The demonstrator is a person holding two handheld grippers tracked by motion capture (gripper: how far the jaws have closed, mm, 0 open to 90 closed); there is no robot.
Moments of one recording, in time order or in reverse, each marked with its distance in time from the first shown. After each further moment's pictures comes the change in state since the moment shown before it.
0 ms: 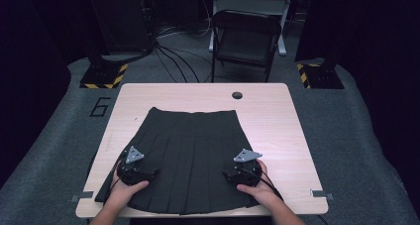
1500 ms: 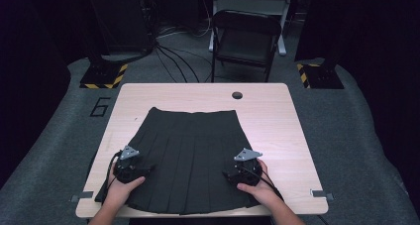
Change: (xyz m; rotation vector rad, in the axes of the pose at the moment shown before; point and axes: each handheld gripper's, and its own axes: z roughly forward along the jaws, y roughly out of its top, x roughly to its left) left arm 0.008 0.006 -0.013 -0.016 -0.013 -0.150; right arm -0.001 0.000 0.001 0.021 -0.021 0.038
